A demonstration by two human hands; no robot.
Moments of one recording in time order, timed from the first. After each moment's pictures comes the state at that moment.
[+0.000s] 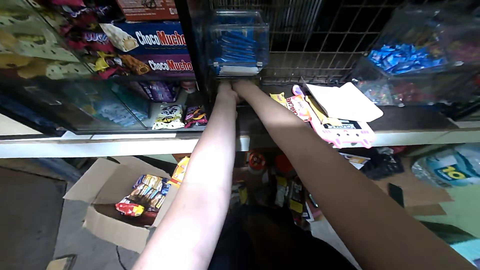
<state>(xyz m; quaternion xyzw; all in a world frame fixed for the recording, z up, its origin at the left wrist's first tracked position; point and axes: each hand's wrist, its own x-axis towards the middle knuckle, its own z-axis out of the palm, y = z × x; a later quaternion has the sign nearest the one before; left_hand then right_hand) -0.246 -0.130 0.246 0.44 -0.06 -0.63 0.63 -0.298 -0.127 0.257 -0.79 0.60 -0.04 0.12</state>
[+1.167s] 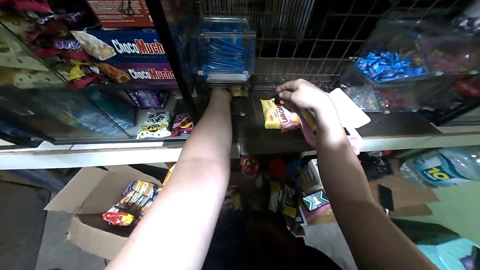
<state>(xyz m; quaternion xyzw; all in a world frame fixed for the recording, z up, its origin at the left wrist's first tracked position) -0.256 -0.176 0.225 0.47 -0.18 -0.58 0.64 -0.466 -0.079 0.294 -0.71 0.62 -0.18 0.26</state>
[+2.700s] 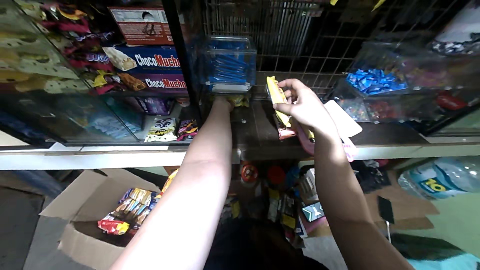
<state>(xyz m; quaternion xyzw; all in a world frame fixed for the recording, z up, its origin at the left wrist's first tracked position) -0.250 -0.145 0.245 0.51 -0.20 -0.60 0.59 -0.444 -0.018 0.314 -0.72 0.56 -0.34 0.22</state>
